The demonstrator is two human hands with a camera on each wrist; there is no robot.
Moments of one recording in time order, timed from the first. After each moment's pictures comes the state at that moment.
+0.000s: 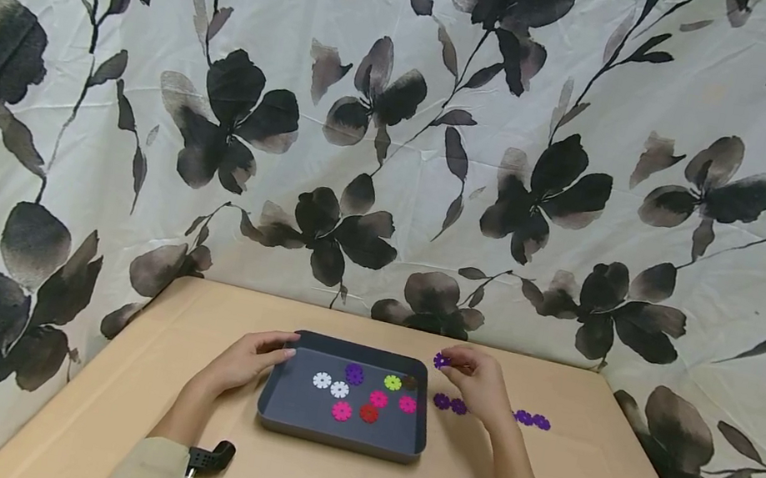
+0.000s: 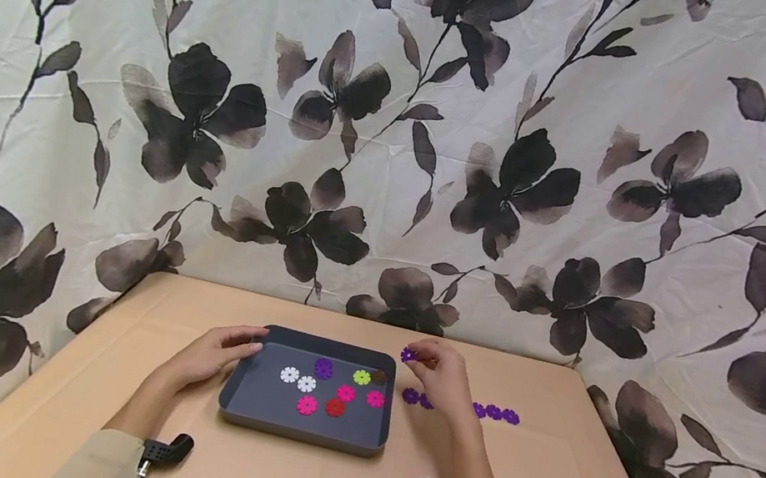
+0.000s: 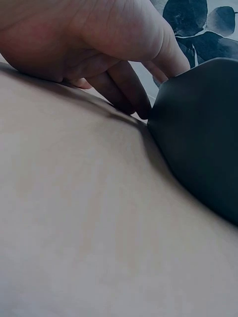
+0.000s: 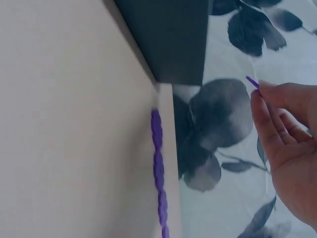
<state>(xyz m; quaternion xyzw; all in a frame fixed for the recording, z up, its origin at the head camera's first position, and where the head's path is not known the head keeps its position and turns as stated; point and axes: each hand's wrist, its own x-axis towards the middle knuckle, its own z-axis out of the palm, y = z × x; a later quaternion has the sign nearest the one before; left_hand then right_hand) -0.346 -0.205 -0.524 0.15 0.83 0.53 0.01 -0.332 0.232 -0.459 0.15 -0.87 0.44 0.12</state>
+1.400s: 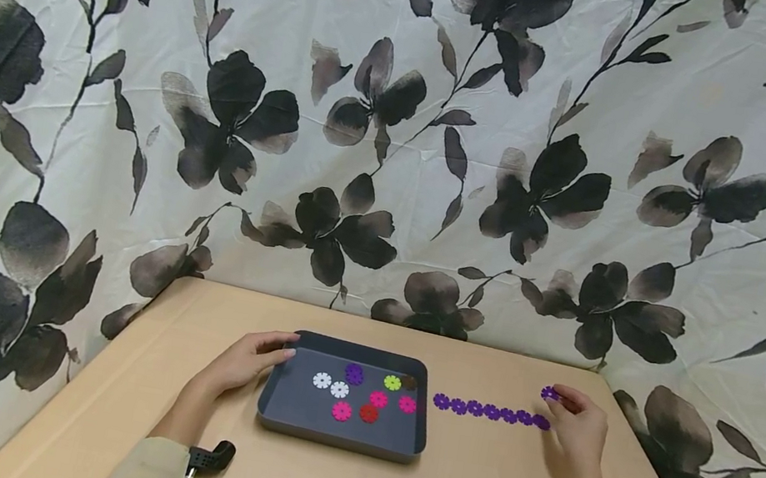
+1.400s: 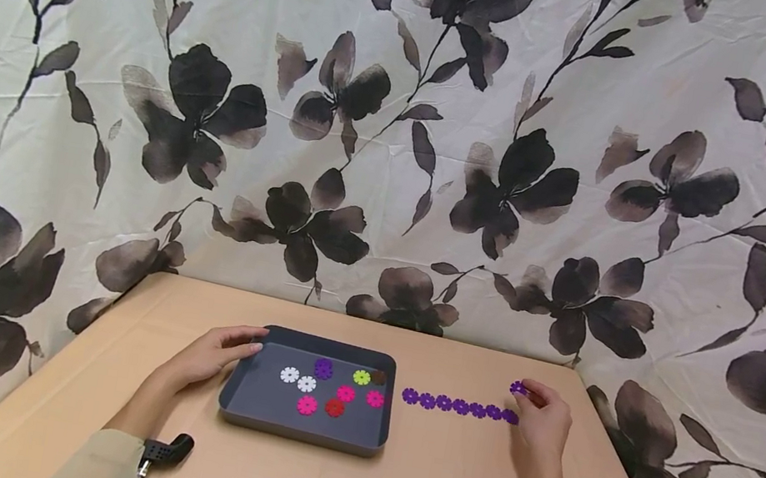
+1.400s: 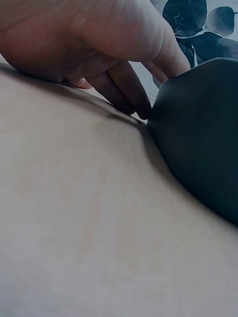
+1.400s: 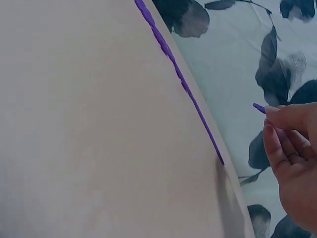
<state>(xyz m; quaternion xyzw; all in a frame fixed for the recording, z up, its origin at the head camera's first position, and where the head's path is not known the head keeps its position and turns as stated) -0.349 -0.205 -0.527 0.15 0.83 0.53 0.01 -0.307 0.378 -0.494 -0.15 -0.84 0.48 0.19</state>
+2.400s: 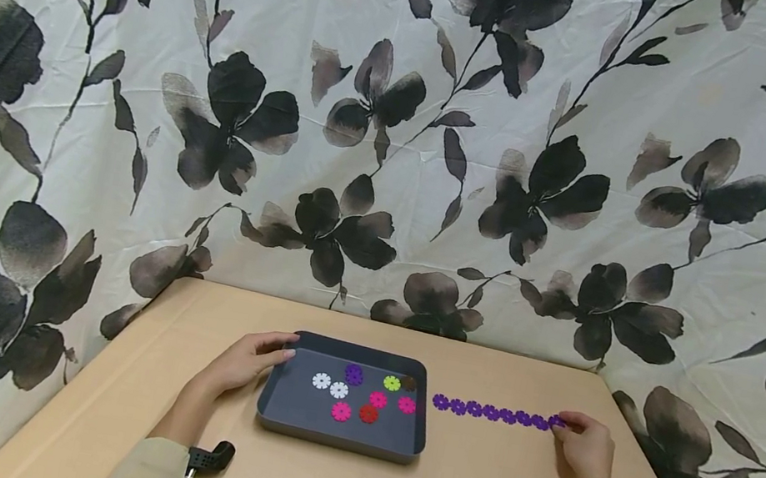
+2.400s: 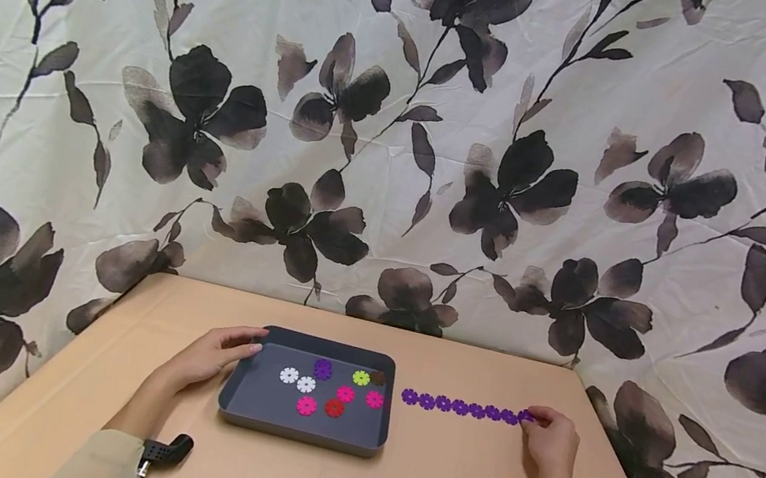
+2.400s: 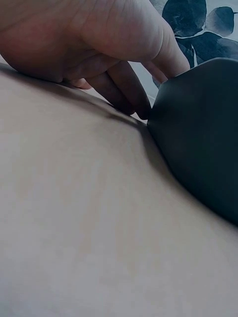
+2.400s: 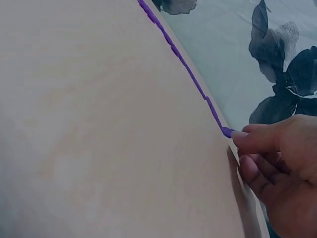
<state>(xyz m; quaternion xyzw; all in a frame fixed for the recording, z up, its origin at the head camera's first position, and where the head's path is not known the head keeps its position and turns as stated) -0.347 -0.205 -0.525 0.15 0.83 0.54 0.01 -0.302 0.406 -0.514 -0.16 -0.90 0.38 0.14</state>
